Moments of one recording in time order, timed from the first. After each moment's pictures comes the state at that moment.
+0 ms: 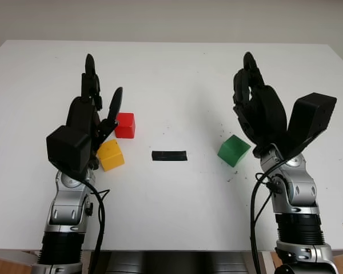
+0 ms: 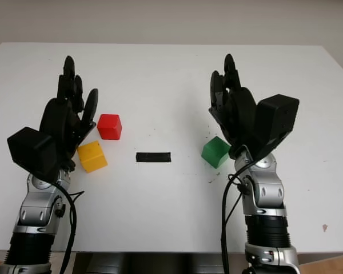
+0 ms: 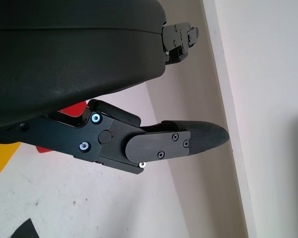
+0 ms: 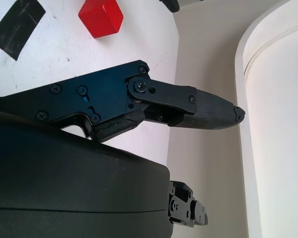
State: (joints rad) left arm -0.33 0.16 0.11 0.03 0.01 -0.04 0.00; right arm -0.45 -0.17 -0.13 0.02 0.21 0.28 0.14
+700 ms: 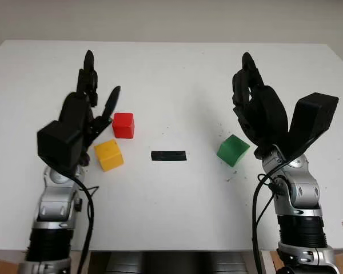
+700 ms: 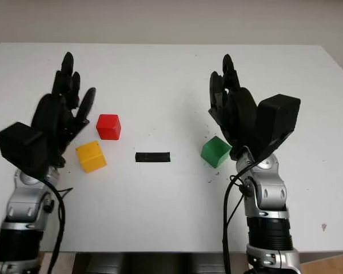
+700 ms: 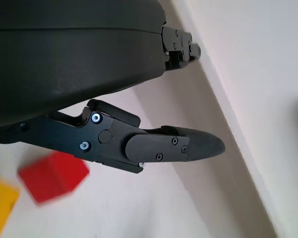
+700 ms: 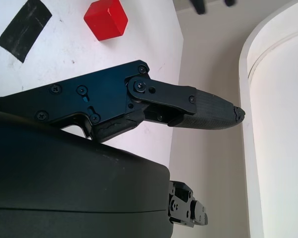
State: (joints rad) left arm -0.46 0.40 0.14 -0.01 0.08 0.07 -0.12; right arm -0.44 -0.17 -0.13 -0.01 0.20 0.31 0.15
